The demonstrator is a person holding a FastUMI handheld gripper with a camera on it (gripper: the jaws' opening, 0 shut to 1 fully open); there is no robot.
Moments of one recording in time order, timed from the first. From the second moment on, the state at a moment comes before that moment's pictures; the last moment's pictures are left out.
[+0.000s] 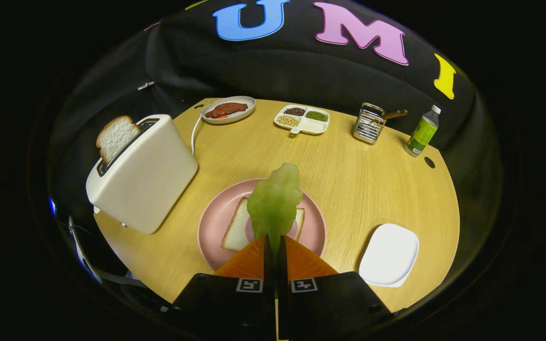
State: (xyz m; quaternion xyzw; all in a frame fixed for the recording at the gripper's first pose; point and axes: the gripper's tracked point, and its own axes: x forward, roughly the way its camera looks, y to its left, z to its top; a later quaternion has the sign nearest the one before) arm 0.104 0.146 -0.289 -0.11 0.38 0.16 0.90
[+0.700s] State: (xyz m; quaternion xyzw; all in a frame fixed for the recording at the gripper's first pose) arm 0.101 0.162 -0.299 -0.12 0.38 0.16 0.90
